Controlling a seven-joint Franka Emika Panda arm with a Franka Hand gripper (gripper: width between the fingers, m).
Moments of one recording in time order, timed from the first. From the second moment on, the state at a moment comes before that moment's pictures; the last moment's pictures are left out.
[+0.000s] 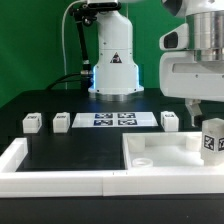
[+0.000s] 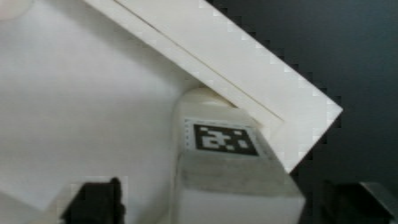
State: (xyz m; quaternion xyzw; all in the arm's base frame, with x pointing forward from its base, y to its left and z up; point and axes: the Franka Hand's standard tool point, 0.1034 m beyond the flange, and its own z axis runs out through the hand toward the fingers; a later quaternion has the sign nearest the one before) arm 0.620 0.121 0.080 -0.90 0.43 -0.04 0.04
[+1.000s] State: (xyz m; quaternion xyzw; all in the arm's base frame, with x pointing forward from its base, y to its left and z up) arm 0.619 0.126 0.079 -1.00 0.00 -0.06 0.02
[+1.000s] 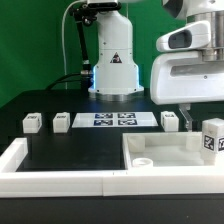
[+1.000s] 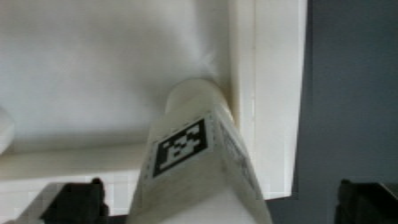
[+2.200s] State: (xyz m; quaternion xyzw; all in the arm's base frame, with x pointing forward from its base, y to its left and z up) arm 0.619 0.125 0.079 -0.99 -0.14 -0.07 -0.01
